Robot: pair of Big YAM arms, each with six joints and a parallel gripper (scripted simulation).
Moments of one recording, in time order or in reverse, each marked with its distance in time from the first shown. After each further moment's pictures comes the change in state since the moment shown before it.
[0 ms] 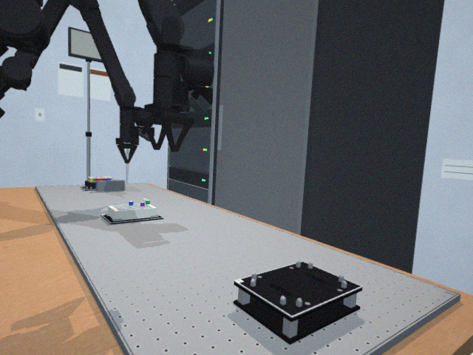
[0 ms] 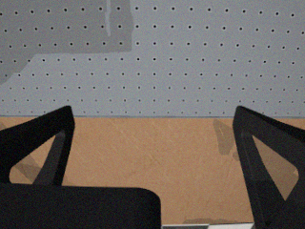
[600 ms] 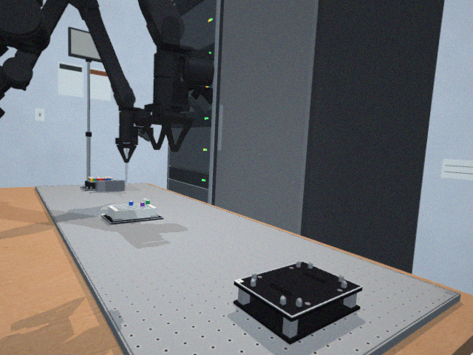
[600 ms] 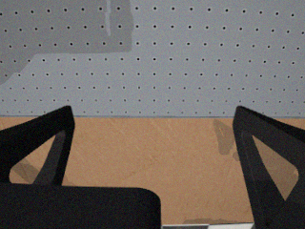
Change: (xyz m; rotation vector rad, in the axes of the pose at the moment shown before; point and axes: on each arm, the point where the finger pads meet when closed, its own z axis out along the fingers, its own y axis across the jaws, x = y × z) left arm -0.005 0.027 0.000 0.000 0.000 0.000; right arm 0.000 0.000 0.000 0.000 0.000 0.000
